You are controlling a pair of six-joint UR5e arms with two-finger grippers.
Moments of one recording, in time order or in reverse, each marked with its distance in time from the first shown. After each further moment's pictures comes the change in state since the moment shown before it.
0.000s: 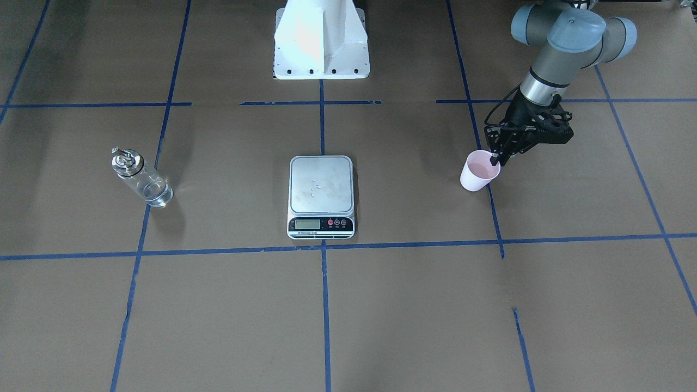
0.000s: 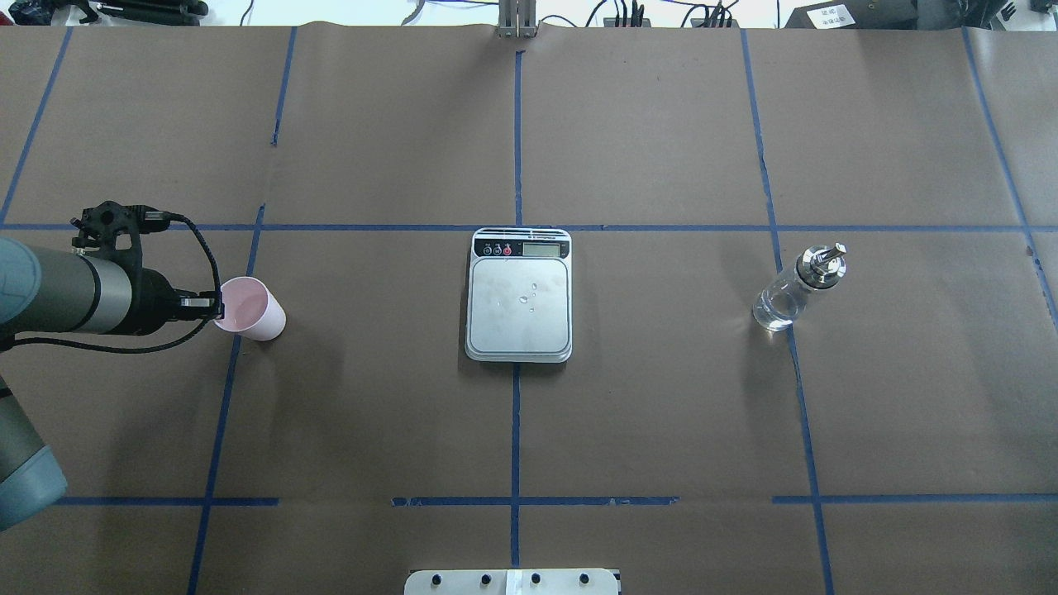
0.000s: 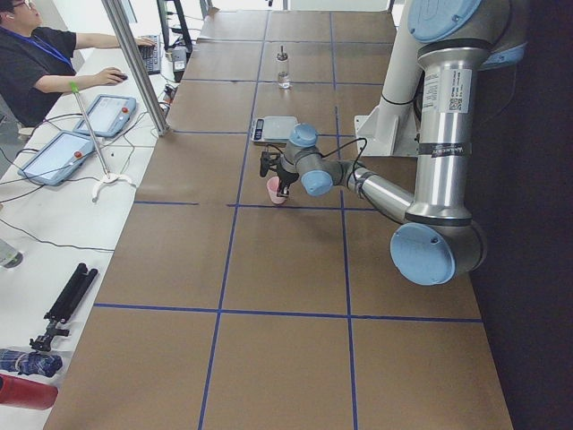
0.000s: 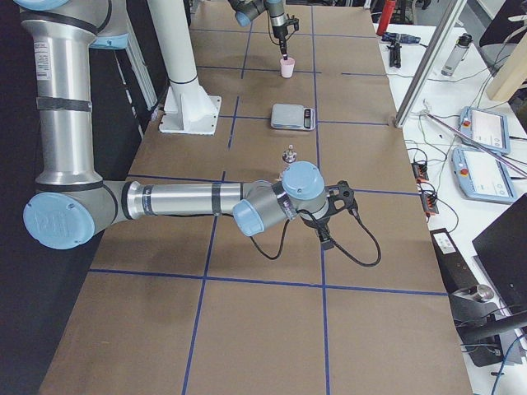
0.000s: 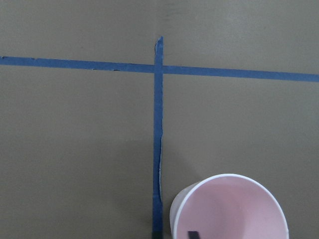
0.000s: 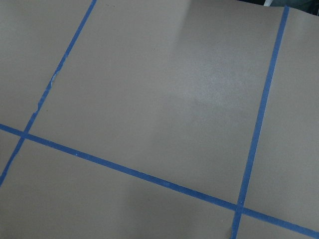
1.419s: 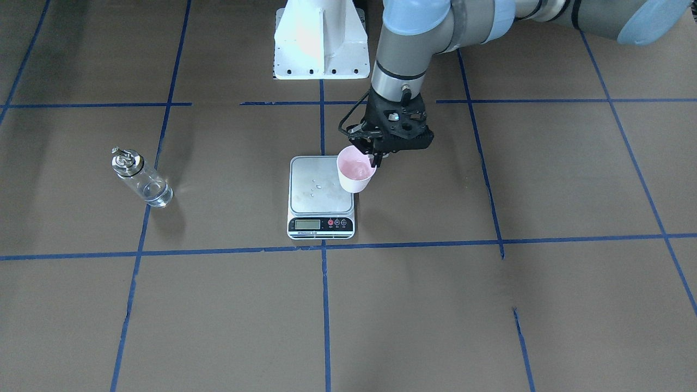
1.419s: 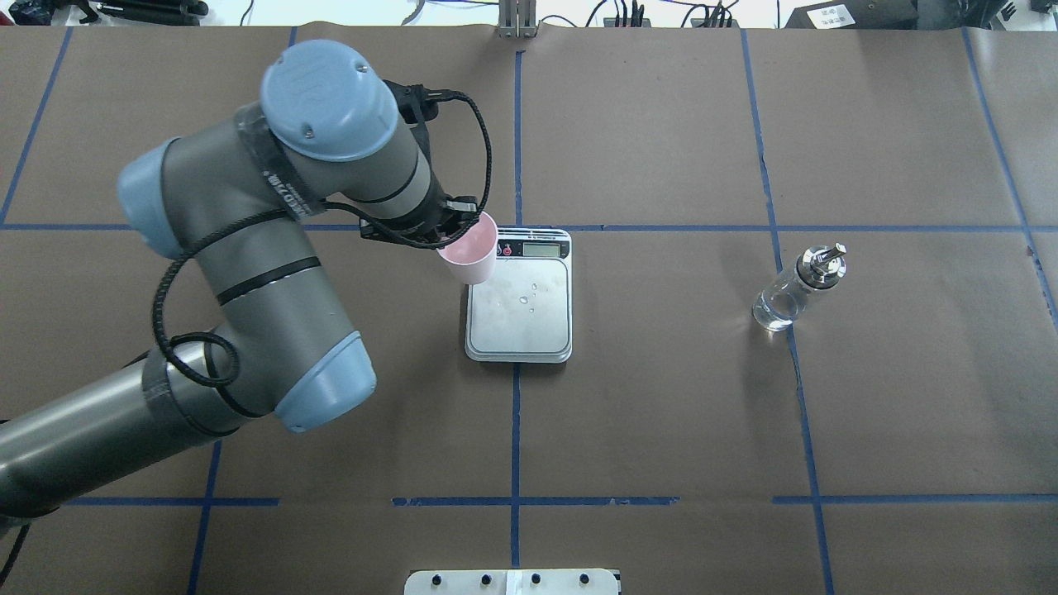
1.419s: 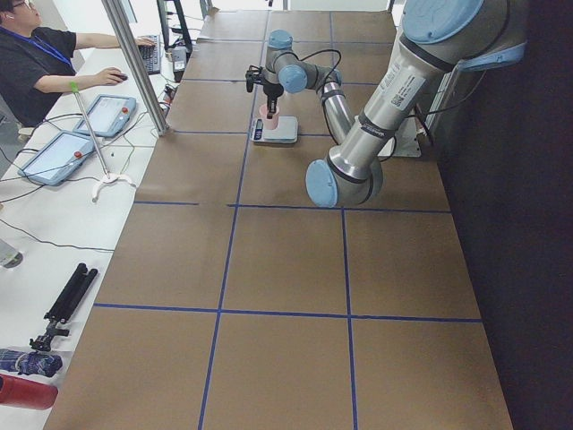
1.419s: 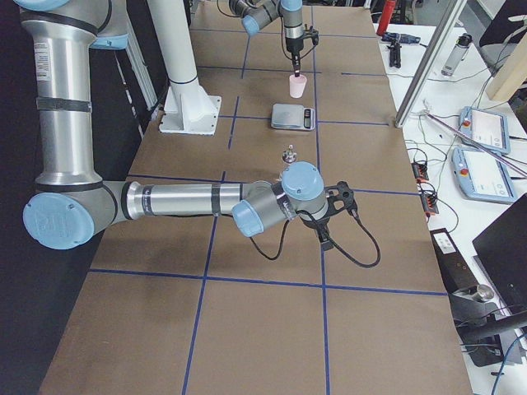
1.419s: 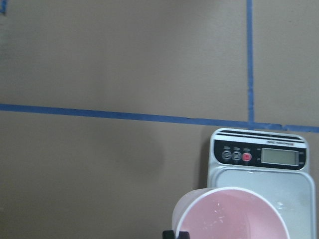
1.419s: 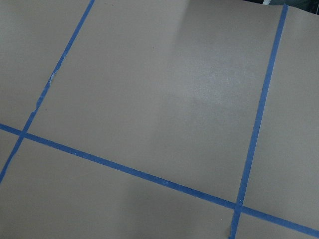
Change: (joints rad) left arm 0.049 -0.776 0.182 0.651 -0.046 -0.111; right arm 0.000 -0.004 0.003 0.000 -0.002 0.000
